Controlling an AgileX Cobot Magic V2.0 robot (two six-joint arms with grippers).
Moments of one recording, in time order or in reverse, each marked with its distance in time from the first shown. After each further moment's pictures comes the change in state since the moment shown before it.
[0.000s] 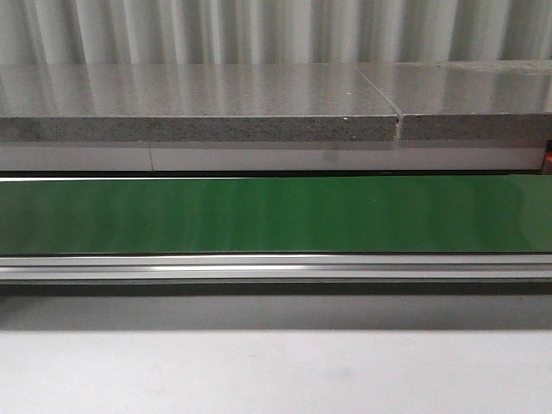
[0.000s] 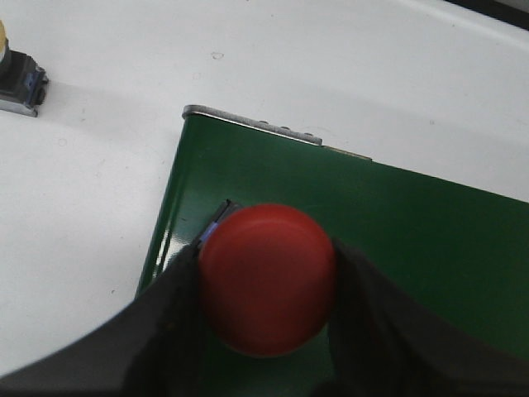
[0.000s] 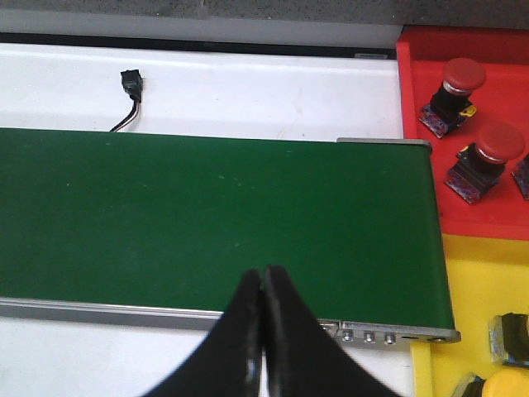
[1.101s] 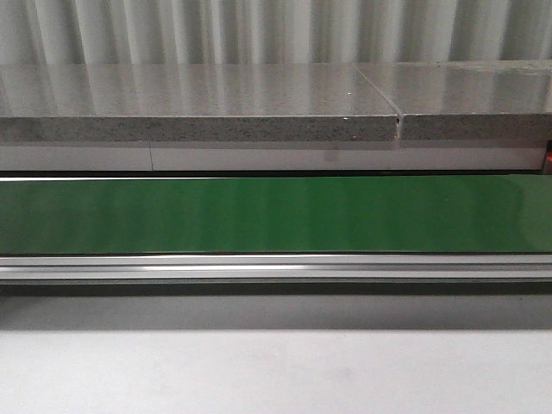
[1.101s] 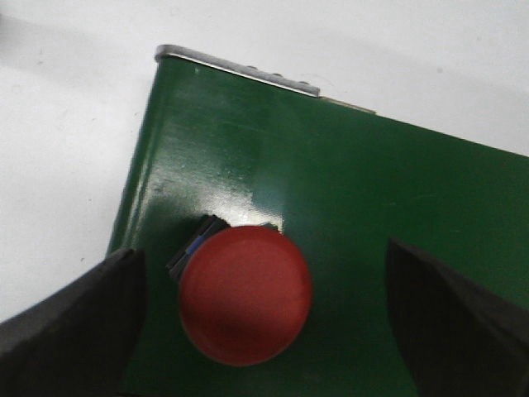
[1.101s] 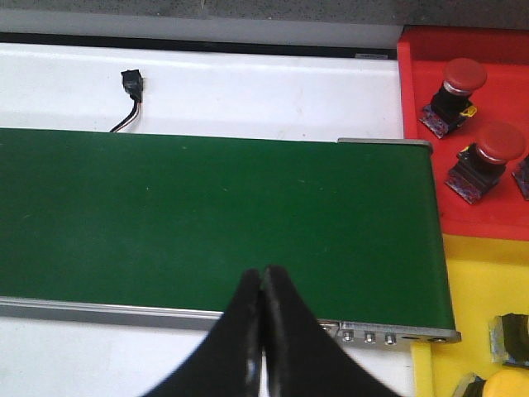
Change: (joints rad) left arm -0.023 0.075 -0.033 -0.023 0.082 0.018; right arm 0.000 0.000 0.000 0.000 0.000 0.000
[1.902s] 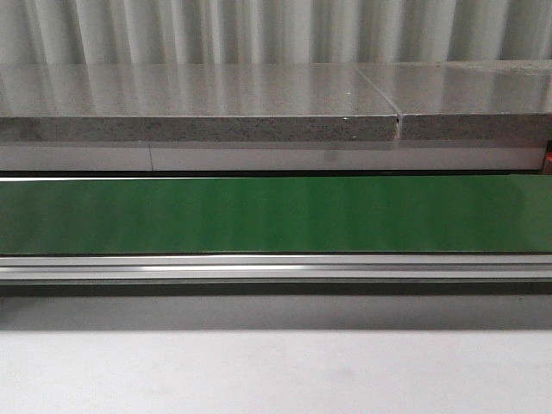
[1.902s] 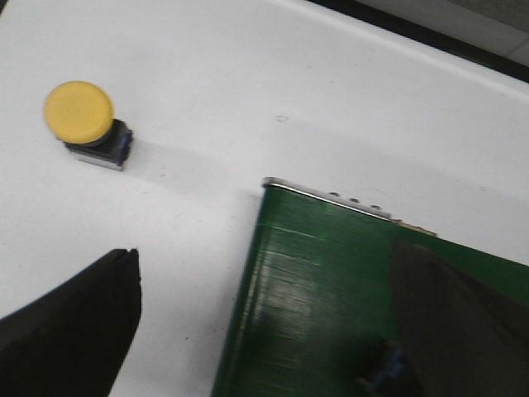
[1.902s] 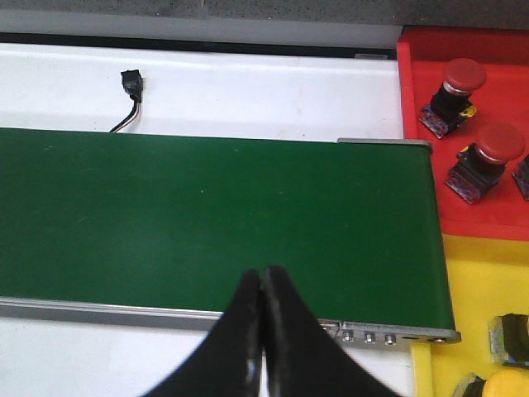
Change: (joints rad) left arm 0.152 0.011 -0.123 0.032 -0.022 0.017; right arm 0.000 0.000 0.000 0.000 0.000 0.000
